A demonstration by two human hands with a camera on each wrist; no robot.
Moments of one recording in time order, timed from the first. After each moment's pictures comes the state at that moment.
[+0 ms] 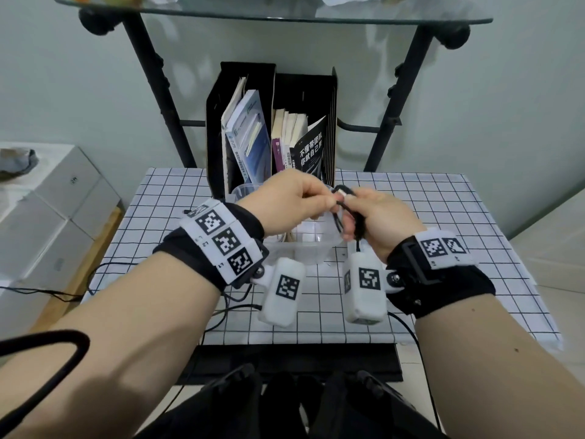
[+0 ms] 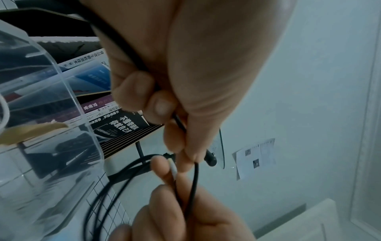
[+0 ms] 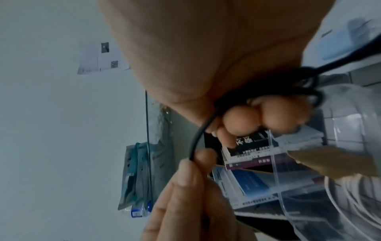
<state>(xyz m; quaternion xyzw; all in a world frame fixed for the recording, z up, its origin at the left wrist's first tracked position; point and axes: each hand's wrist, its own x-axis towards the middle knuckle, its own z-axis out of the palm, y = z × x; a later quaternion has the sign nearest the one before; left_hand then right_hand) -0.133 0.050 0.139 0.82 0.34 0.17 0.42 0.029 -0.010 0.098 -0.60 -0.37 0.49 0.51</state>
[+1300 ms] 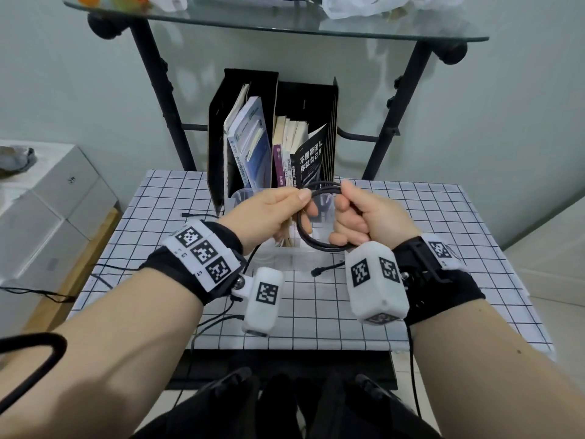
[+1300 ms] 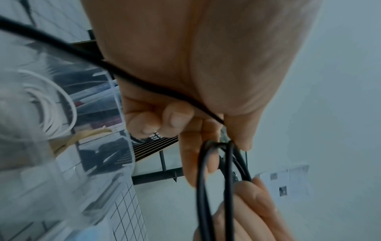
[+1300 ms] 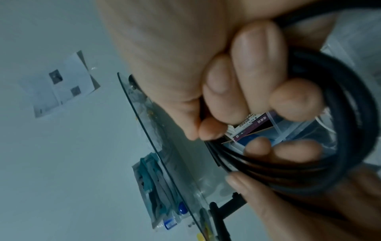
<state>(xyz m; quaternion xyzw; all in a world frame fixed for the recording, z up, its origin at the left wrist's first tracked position) -0.152 0.059 0.105 0.71 0.32 0.23 0.59 0.015 -0.014 0.122 -0.44 -0.28 0.66 0.55</state>
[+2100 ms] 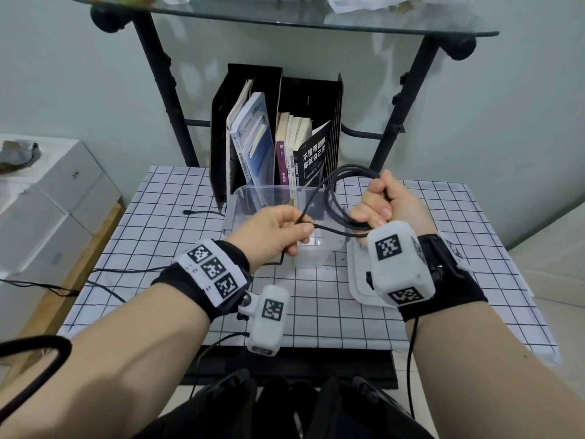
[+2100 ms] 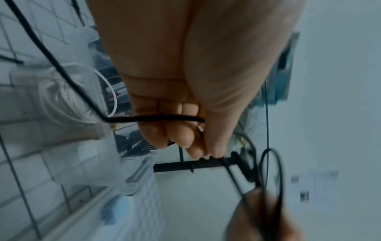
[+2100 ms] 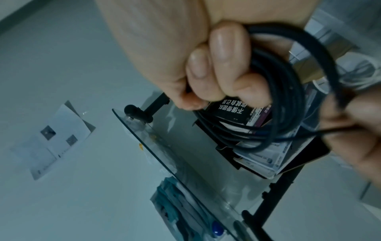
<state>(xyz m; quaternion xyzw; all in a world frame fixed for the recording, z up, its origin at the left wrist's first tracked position) -0.150 0.044 0.075 0.64 0.39 0.24 0.62 0.030 -0.008 0.119 -0.34 -0.10 0.64 0.68</state>
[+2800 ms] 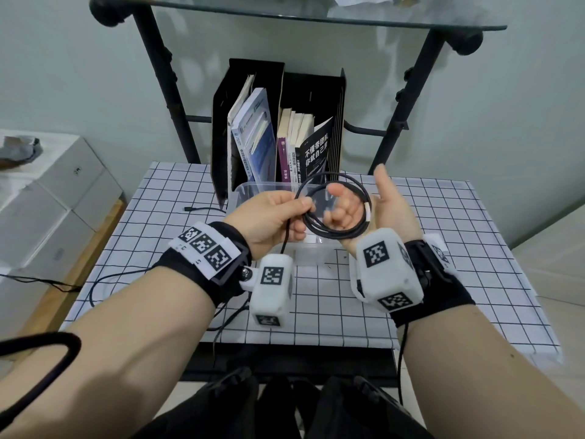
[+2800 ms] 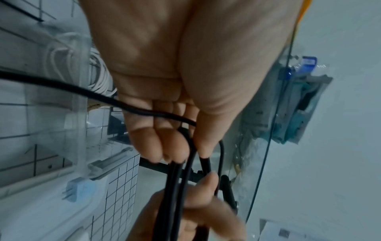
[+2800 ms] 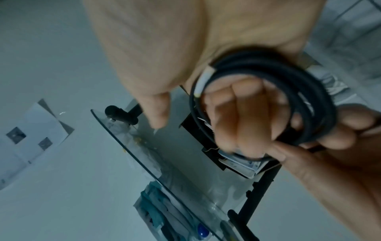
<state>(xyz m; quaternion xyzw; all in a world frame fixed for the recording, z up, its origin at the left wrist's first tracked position) -0.144 0.054 0.094 0.48 0.37 0.27 0.75 0.016 -0.005 0.109 -0.37 -0.14 0.70 0.60</state>
